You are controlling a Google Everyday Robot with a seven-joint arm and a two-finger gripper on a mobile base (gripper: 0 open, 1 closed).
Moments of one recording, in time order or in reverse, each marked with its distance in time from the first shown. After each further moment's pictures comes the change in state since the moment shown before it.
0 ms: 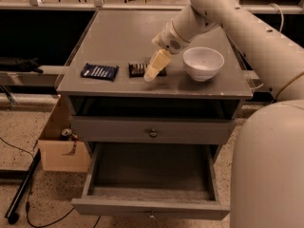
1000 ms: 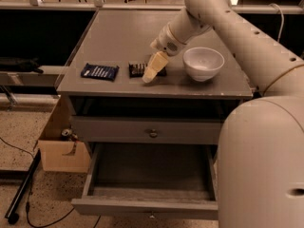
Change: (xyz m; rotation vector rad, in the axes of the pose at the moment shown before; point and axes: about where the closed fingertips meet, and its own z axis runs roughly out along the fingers) arm 0.010 -0.011 0.019 -0.027 0.023 0.024
